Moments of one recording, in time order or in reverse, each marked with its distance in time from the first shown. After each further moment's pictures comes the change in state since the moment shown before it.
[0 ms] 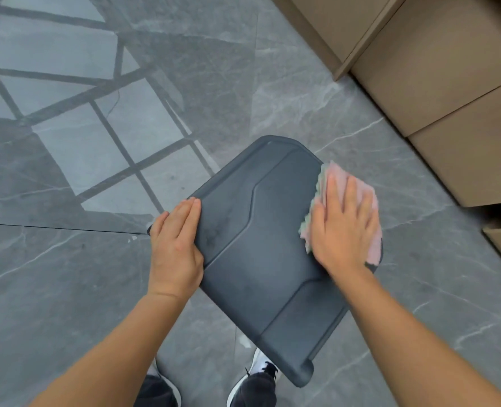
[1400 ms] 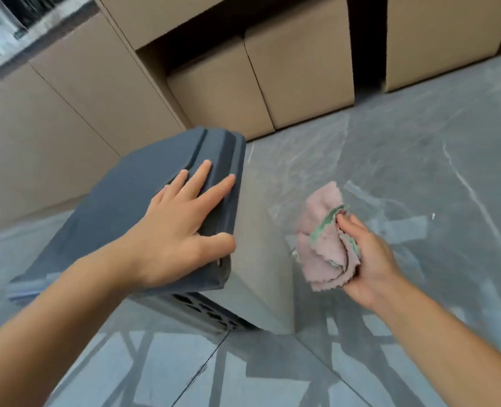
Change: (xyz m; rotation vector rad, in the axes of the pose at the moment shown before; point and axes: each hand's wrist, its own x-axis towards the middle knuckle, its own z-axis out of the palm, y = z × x) left_hand -0.074 0.090 0.050 0.560 -0.550 1.051; right_hand -0.197 0.107 0.231 2.607 0.393 0.235
